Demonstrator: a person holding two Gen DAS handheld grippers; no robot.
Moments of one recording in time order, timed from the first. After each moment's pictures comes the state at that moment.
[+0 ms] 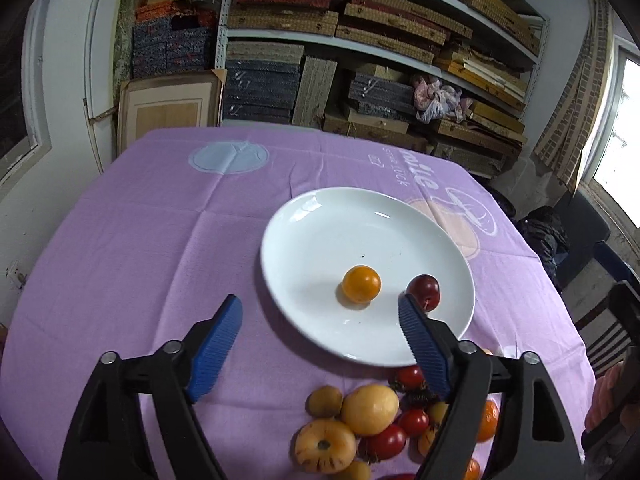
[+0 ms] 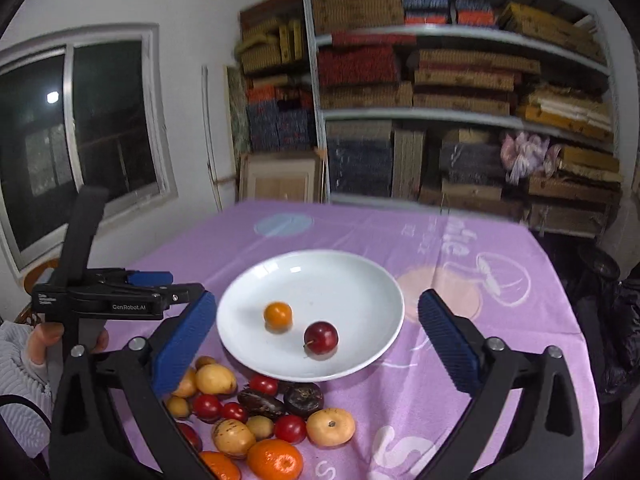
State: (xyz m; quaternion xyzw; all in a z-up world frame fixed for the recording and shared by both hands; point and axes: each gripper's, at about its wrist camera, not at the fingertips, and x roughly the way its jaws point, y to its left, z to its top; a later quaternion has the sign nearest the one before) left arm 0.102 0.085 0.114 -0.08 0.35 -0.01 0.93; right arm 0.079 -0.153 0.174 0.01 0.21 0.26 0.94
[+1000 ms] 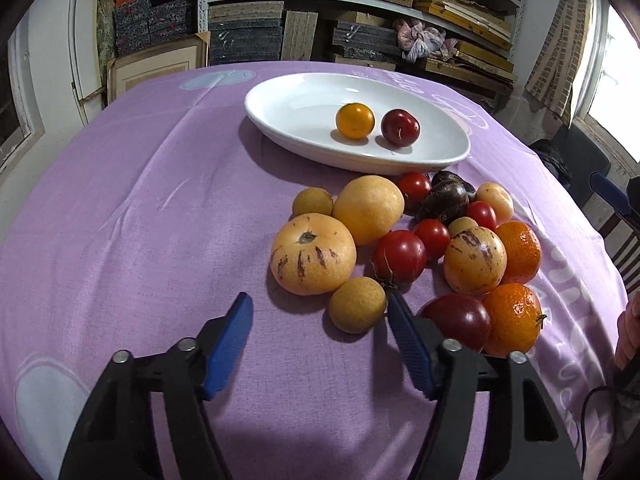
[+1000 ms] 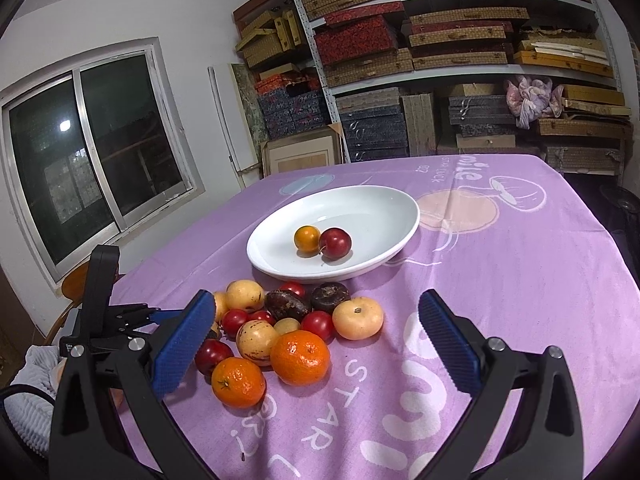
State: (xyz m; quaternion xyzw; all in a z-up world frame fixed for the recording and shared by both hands) left arm 0.034 0.051 0.009 -0.03 0.43 -0.03 0.90; right arm 0.029 -0.186 0.107 0.09 0.28 0.30 0.91
